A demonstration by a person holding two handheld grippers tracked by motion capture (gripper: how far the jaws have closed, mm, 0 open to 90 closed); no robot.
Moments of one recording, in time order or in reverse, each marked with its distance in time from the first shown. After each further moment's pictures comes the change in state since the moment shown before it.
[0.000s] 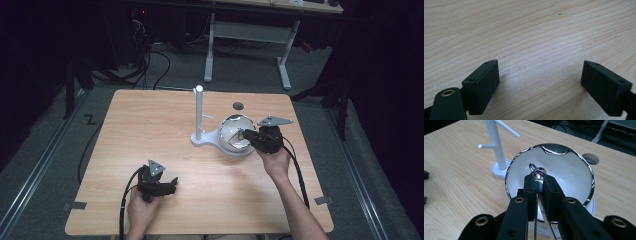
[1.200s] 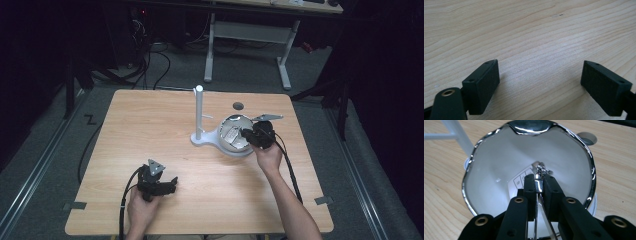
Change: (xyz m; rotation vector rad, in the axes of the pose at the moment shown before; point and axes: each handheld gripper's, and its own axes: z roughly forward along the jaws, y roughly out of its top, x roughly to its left) left arm 0.001 0.001 0.001 0.001 0.001 0.000; right arm -0.022 -0.008 0.050 0.093 -0.058 0.113
